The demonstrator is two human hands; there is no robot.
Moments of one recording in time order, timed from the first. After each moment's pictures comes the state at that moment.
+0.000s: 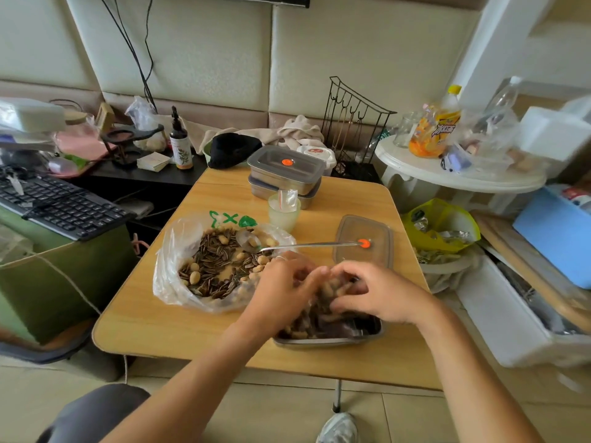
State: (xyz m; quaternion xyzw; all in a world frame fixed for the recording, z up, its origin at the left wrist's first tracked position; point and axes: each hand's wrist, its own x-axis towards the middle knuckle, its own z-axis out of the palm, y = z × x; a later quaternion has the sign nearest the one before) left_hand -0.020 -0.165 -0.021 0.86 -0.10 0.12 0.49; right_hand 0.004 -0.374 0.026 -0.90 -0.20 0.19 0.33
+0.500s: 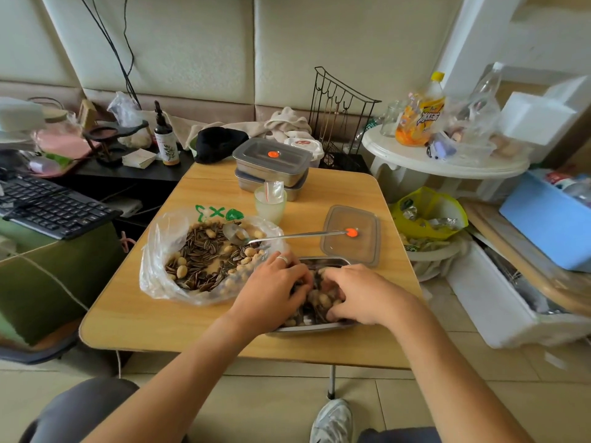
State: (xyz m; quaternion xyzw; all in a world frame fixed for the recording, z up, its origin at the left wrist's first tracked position) left_hand -0.019 -0.162 -0.044 0.93 -0.22 0.12 0.25; right_hand -0.016 -0.358 0.025 -0.96 -0.18 0.19 0.09
